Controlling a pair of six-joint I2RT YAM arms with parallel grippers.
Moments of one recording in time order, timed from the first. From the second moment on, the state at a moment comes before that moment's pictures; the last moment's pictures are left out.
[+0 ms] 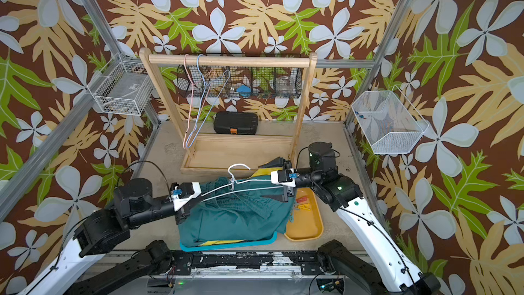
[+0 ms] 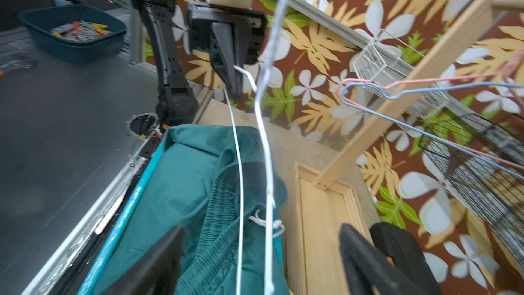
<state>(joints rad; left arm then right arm) -0.79 0.61 0.99 -0.73 0.24 0.32 0.42 0.95 1.04 -0.43 -1.00 -0.75</state>
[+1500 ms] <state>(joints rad) -0.74 1.53 1.65 -0.28 -0.57 -0.05 0.42 0.35 0.66 -0.38 0.01 0.22</state>
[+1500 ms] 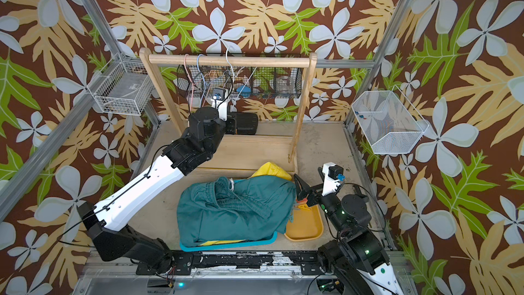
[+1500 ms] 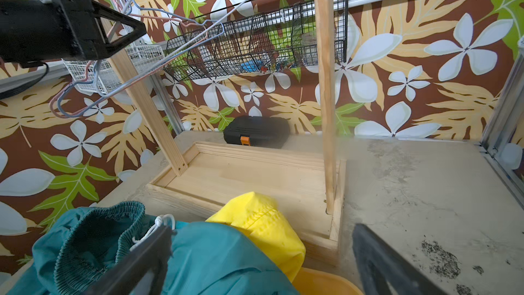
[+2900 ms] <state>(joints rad) -0.68 0.95 0.00 1.45 -0.78 0.44 0.42 0.72 0.00 0.67 0.54 -0.05</state>
